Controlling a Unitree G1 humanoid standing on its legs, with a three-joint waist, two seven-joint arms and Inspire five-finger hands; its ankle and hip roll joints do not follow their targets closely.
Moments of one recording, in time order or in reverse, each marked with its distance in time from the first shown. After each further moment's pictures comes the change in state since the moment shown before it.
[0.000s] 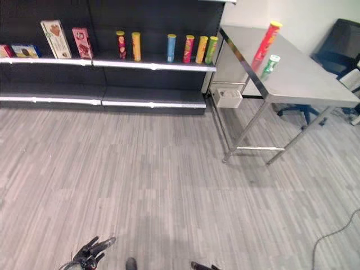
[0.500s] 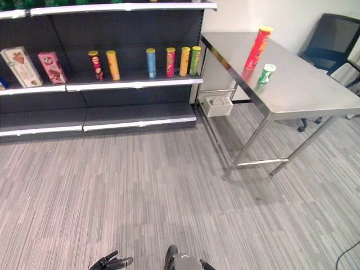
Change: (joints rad) left arm 0.083 -0.054 0.018 0.016 0.174 0.036 -0.046; right arm 0.019 -0.020 -0.074 0.064 0.050 0.017 0.073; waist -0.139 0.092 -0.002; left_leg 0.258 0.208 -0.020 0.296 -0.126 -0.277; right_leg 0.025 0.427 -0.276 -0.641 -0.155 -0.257
